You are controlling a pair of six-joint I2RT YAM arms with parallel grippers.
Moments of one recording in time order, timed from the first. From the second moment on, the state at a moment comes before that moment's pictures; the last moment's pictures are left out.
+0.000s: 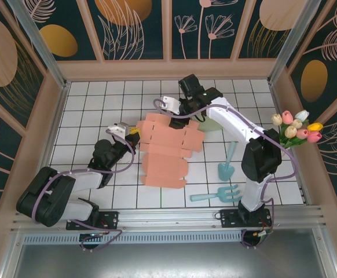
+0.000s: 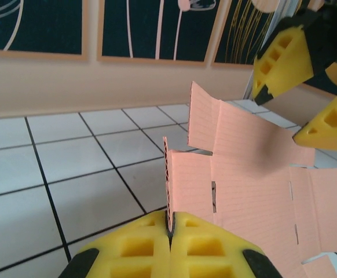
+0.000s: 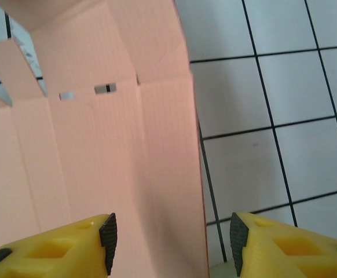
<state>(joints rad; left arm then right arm) -0.42 1.36 0.27 1.05 0.21 -0.21 0.59 1.84 1.69 -0.87 -0.32 -0.83</state>
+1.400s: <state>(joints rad) -0.44 1.29 0.30 0.91 -0.13 -0.39 0.55 1.94 1.79 -1.06 -0.29 -0.92</state>
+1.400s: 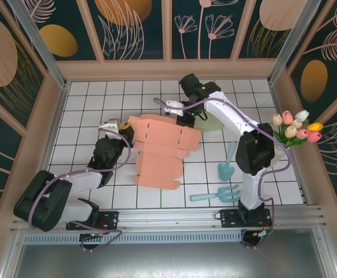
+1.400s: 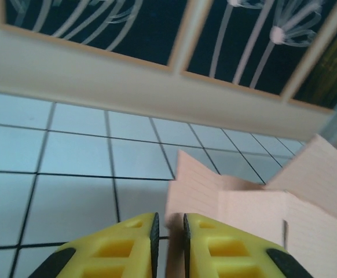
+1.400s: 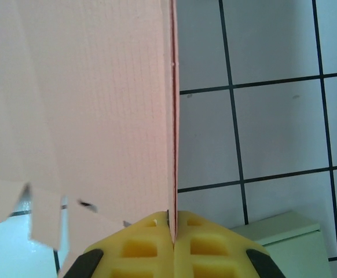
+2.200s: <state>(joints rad) -0.51 1.36 0.57 0.53 0.04 -0.72 0.54 1.85 1.58 -0.88 -0.24 -0.94</state>
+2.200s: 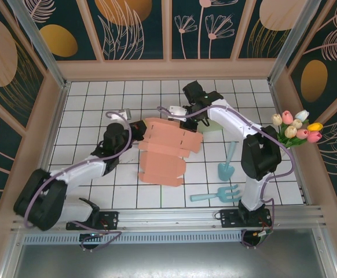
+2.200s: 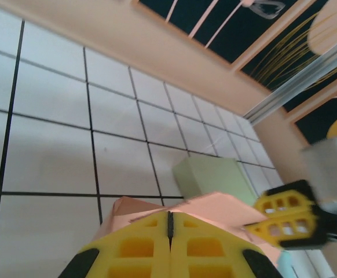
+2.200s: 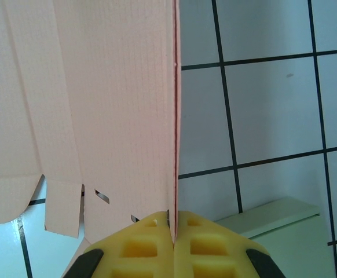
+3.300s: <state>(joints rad) -0.54 1.56 0.75 0.54 0.16 -0.69 0.53 1.85 1.52 -0.78 -0.20 -0.97</state>
